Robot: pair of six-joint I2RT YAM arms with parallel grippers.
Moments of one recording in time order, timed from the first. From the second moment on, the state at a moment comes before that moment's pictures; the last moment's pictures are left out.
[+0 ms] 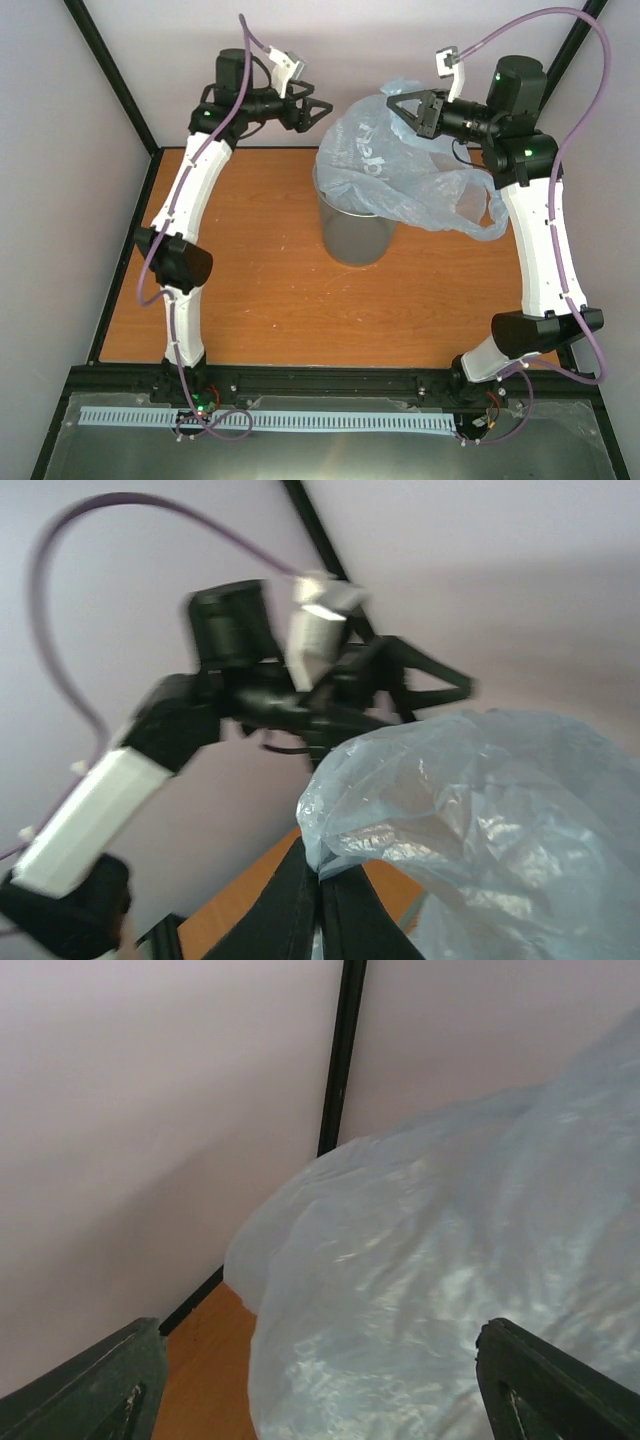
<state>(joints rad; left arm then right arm) -0.32 2.05 2.42 -0.65 0.76 0.11 0.17 1.55 2.04 -0.64 -0.87 0.36</state>
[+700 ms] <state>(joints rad) -0.51 2.17 2.30 -0.64 0.88 0.20 0.31 1.58 2.12 -0.63 -1.02 0.34</state>
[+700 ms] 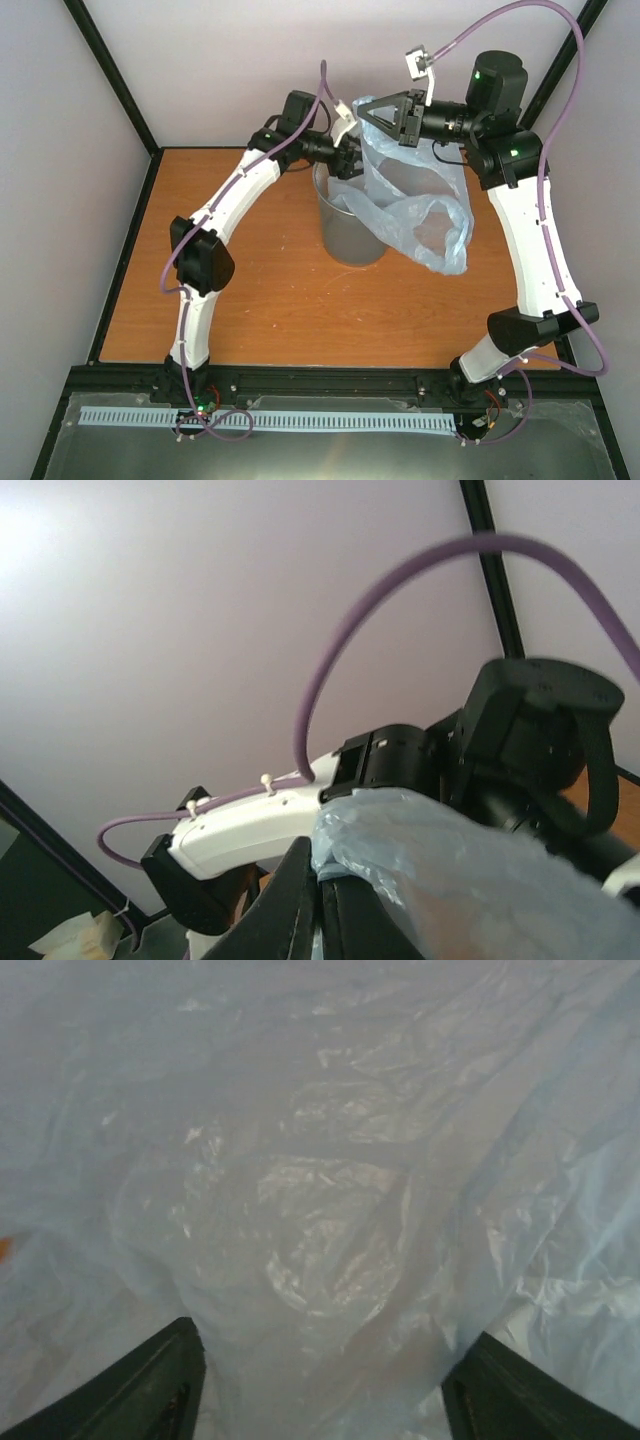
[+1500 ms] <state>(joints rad) -0.41 1.94 1.96 -0.73 0.90 0.16 0.33 1.86 2.25 -0.64 -0.82 0.37</state>
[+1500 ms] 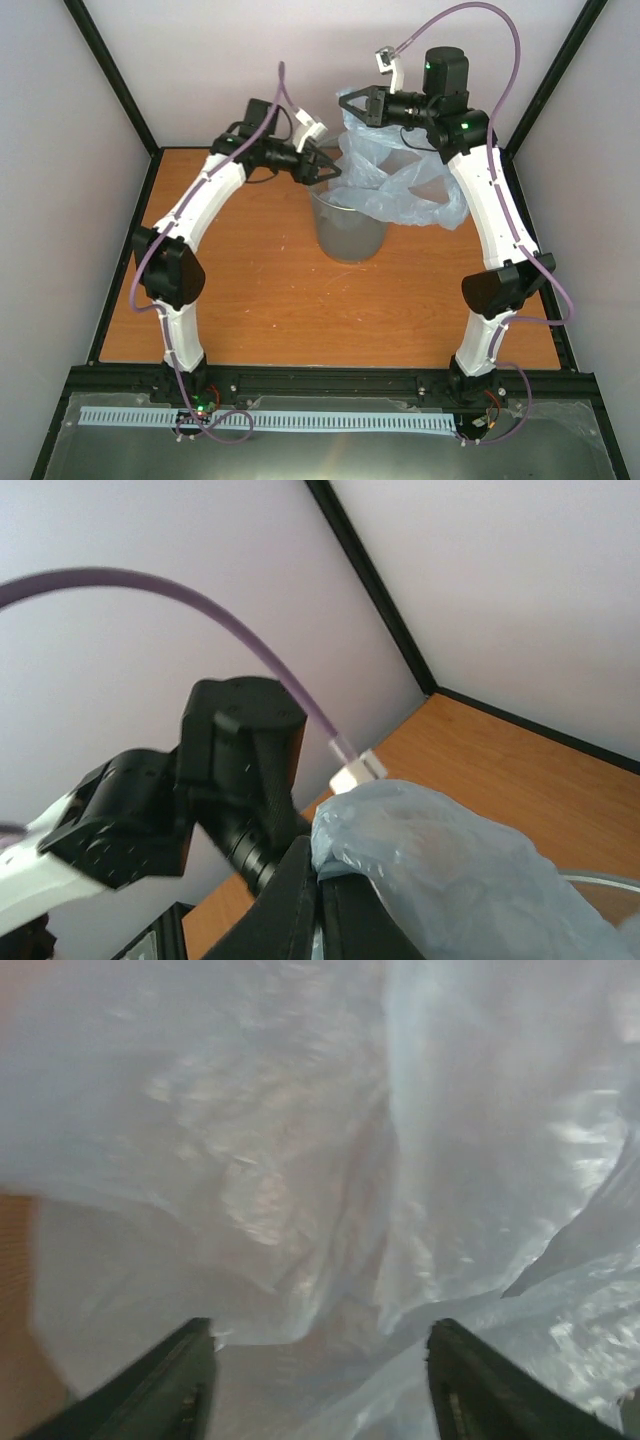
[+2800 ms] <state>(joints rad) -0.49 2.05 2.06 -0.64 0.77 0.18 0.47 1.85 2.27 -0.63 -0.95 0.31</state>
